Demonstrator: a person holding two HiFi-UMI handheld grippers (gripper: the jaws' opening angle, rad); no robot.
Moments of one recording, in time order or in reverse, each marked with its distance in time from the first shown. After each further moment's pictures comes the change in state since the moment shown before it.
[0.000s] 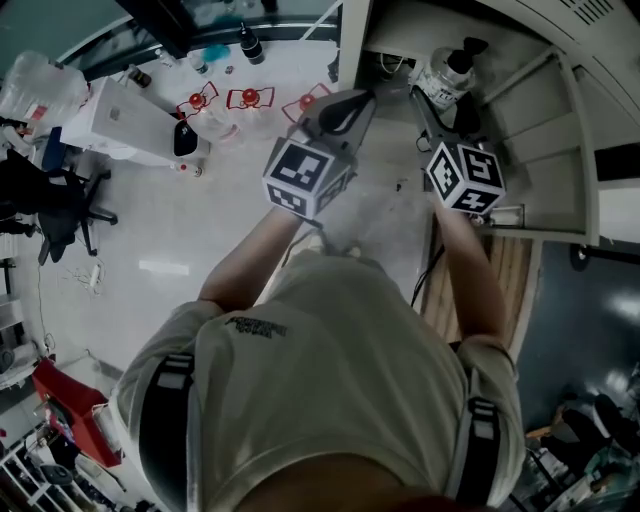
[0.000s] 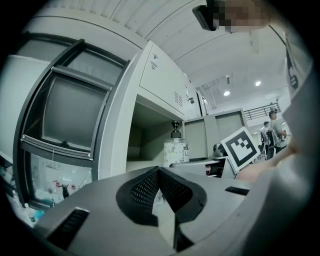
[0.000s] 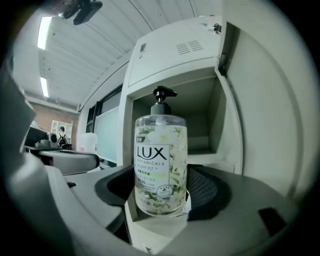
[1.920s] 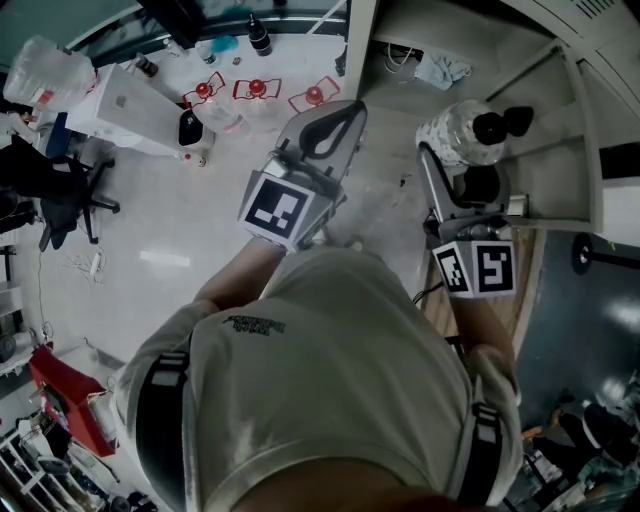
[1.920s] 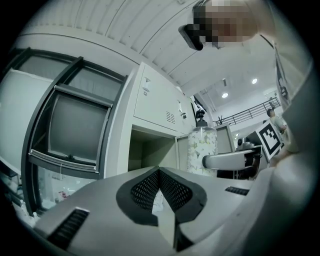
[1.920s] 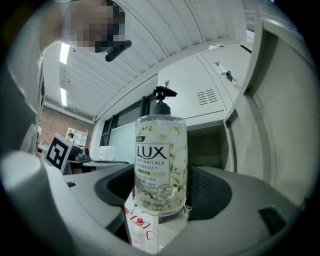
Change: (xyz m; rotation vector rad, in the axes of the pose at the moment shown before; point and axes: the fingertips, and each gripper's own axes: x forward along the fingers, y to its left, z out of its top) left arm -0.069 -0.031 0.050 0.057 -0.114 0.043; right arm -0.124 0.071 0.047 -0.046 -0.157 0.126
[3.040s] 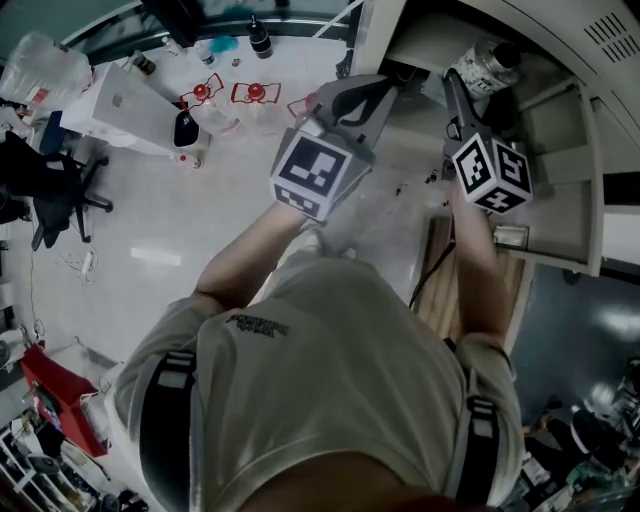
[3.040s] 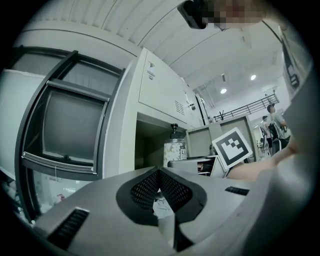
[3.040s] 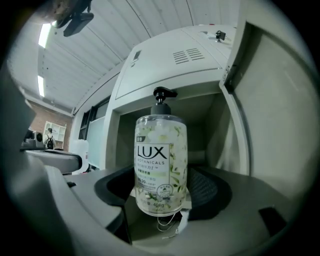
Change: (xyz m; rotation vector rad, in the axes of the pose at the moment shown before) left arm 0.073 0.040 -0.002 0.029 0.023 -0.021; right arm 0.131 -0.107 -0.016 0.032 0.061 -0.191
